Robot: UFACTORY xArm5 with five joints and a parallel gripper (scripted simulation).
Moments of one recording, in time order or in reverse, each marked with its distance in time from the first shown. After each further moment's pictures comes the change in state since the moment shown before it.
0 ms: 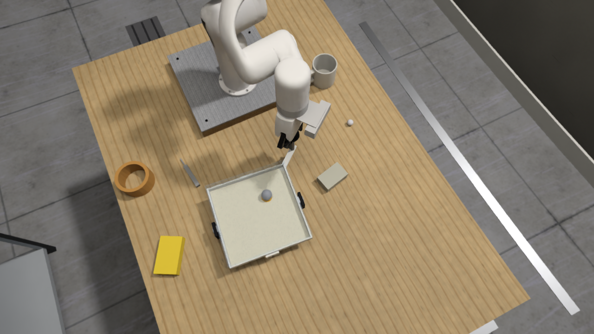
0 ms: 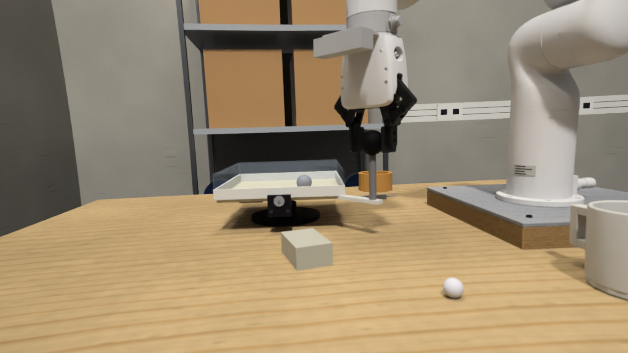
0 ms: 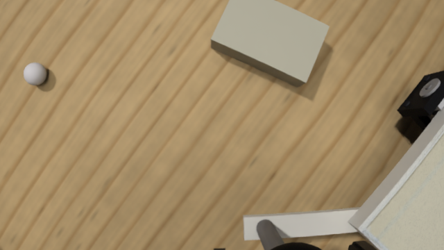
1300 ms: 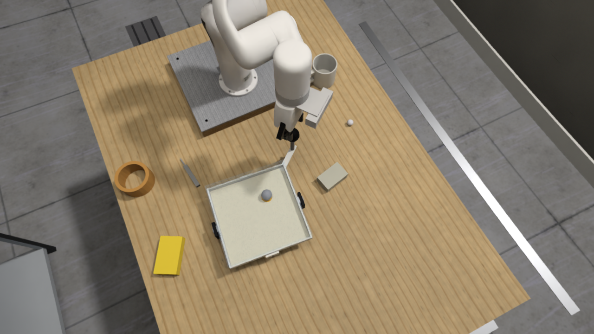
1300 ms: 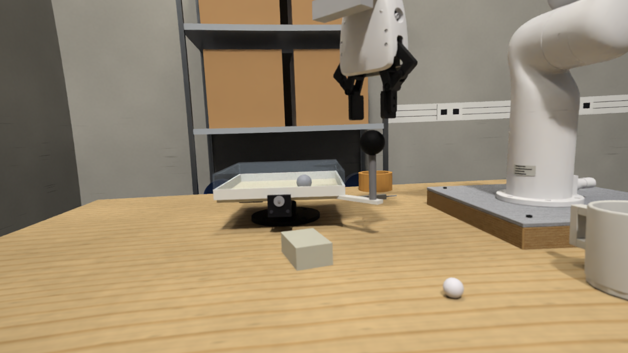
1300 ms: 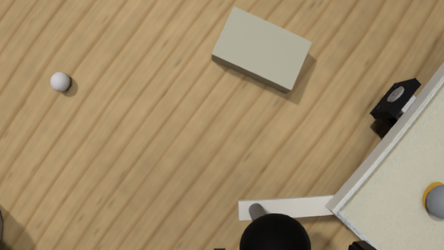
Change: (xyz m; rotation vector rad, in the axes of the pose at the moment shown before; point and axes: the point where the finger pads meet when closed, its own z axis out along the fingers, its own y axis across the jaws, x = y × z) arm 0.000 0.000 -0.051 0.000 0.000 0.000
